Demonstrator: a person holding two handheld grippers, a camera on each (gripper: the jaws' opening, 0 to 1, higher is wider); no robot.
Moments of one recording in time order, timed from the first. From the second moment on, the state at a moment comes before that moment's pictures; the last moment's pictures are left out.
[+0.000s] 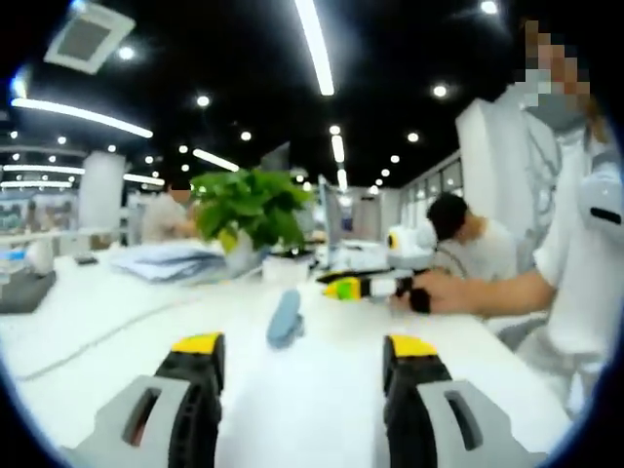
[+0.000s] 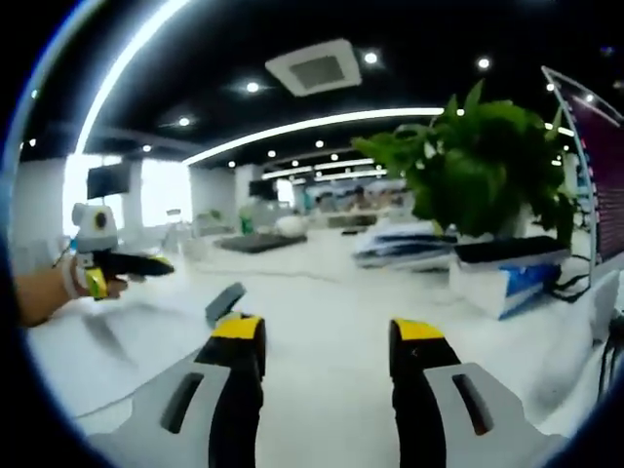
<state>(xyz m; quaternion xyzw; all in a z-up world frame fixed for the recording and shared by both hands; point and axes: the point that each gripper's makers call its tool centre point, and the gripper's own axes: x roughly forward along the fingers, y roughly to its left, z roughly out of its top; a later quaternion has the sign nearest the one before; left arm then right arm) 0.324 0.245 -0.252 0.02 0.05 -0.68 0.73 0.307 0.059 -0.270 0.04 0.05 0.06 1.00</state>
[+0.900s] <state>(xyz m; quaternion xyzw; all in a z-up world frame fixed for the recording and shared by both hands) 0.329 0.251 -0.312 0.10 0.11 -0.66 0.74 0.329 0.095 -0.281 -0.05 0.06 0.30 0.95</state>
